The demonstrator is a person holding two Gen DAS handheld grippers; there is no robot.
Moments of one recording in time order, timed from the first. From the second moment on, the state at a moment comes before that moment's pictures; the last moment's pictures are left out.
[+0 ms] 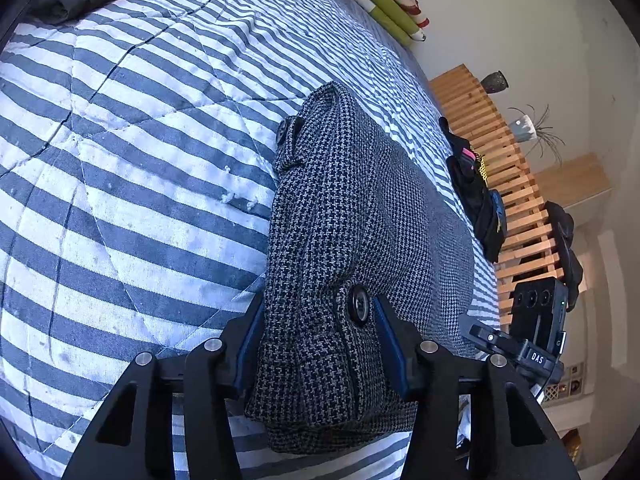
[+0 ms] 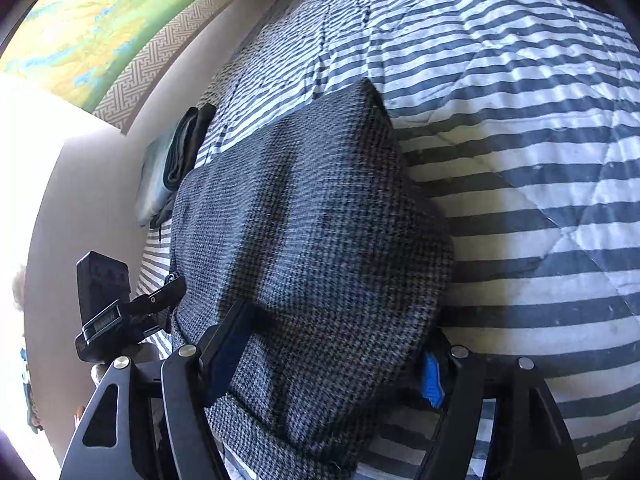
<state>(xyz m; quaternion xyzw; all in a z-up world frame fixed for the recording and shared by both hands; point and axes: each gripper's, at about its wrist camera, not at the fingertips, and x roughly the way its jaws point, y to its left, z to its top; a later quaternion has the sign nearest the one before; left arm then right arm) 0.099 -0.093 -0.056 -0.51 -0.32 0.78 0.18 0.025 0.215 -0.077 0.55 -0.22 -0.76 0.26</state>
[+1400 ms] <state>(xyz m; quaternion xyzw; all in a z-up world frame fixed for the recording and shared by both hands) 0.069 -0.362 0.142 -0.31 -0.33 0.89 0.05 -0.052 -0.072 0.128 0.39 -0.05 -0.83 0.39</state>
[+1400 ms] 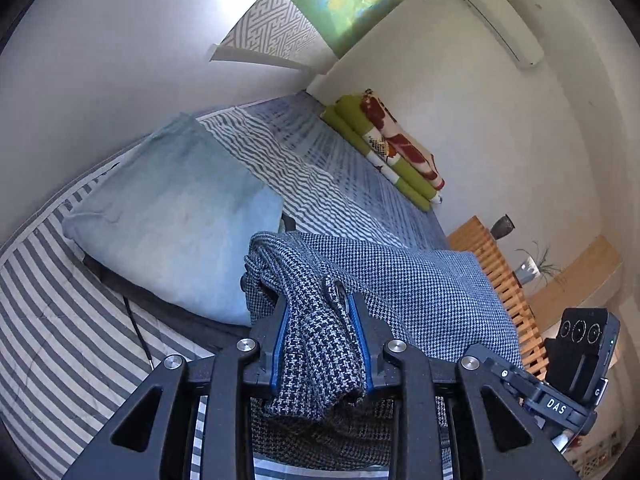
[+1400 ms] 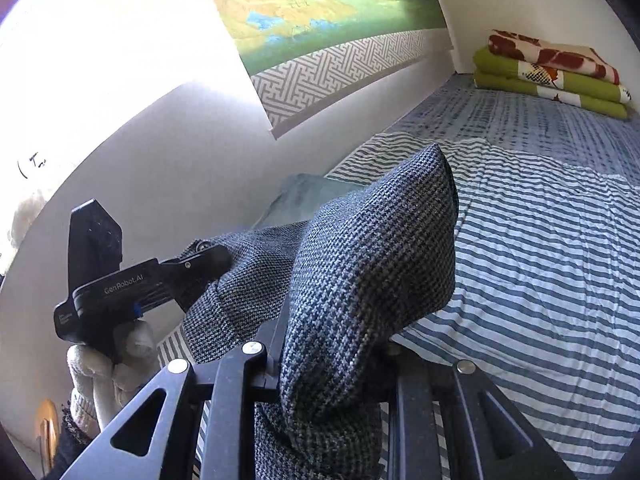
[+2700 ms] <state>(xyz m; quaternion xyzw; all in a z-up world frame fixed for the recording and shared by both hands) 0.010 -0.129 -0.058 -0.52 -0.32 0.78 0.13 -0.076 0.187 -0.057 0.57 -0.19 -0.75 0.27</state>
